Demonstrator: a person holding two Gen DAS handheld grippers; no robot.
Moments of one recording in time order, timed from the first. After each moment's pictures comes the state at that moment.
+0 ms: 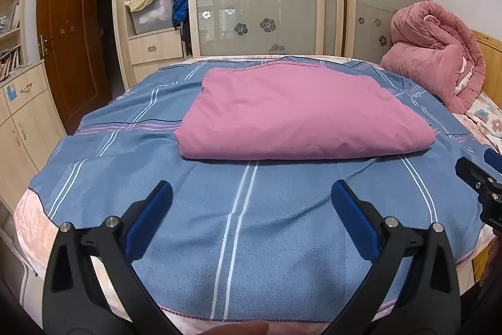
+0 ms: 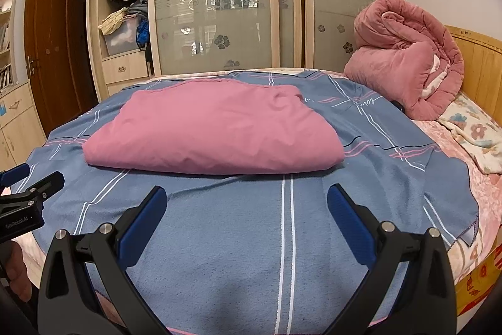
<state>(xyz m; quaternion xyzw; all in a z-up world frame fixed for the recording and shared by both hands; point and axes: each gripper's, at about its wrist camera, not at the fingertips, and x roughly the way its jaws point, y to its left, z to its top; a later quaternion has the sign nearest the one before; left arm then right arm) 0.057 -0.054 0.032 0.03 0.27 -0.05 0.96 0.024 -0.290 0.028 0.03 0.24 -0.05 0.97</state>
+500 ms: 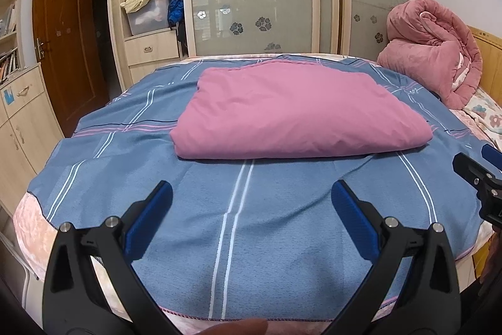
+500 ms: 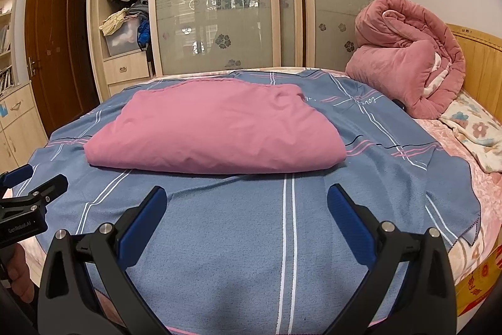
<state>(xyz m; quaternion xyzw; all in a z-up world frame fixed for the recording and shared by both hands) 0.057 -0.058 0.031 0.03 0.27 -0.06 0.96 0.026 -0.290 0.028 0.03 0.25 -0.05 0.97</state>
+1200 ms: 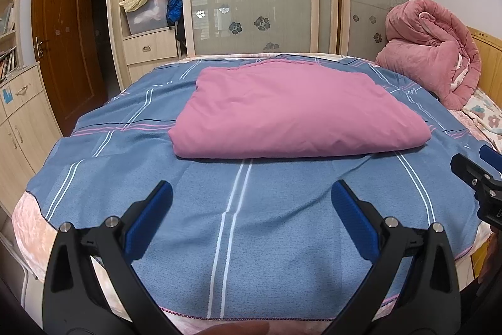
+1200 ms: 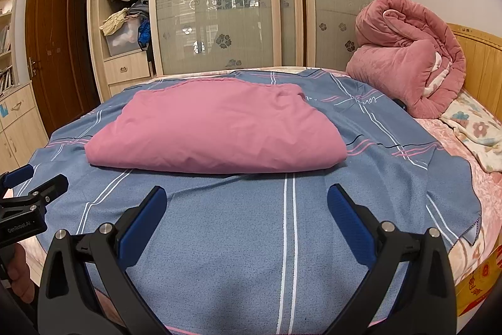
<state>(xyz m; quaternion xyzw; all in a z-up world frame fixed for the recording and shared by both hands) 0.056 -0.058 0.030 0.03 0.27 -0.06 0.96 0.026 -0.290 0.027 0.04 0.25 -0.05 0.97</state>
